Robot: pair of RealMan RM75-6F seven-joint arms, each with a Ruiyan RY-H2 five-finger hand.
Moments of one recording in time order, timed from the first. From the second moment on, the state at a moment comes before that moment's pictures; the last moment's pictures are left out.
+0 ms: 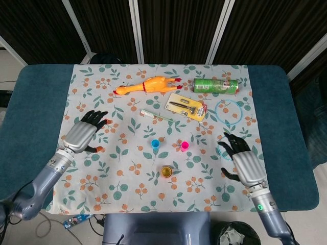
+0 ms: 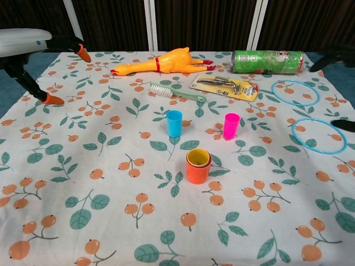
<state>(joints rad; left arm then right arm) -0.64 -1.29 -0.21 -1.55 1.31 0.88 0.17 0.38 -1.27 -0.01 -1.76 -1.41 1.41 -0.20</state>
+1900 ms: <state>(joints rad) -1.01 -1.82 -0.25 -1.24 0.98 0.84 0.55 0.16 -1.29 0.01 -1.48 -1.48 1.46 0.04</state>
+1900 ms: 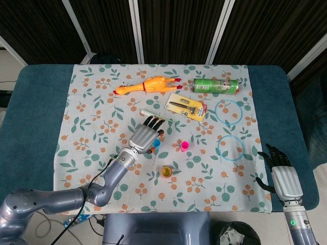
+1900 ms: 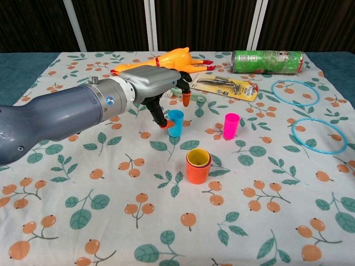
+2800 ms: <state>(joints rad) -1.02 -1.81 -0.23 -1.26 0.93 0.87 0.61 0.15 -1.30 0.04 -1.48 -1.48 1.44 0.04</state>
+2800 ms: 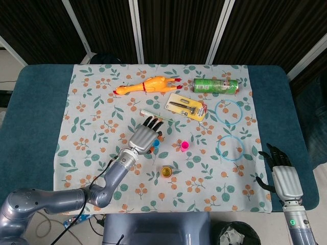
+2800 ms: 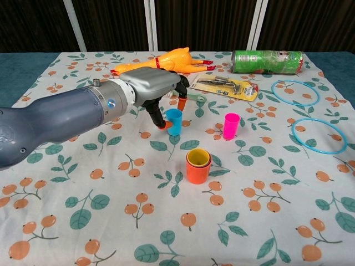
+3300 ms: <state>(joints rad) -1.02 -1.72 -0.24 -1.49 1.04 0.93 0.59 0.15 -1.30 0.04 -1.48 -1.48 1.44 0.03</state>
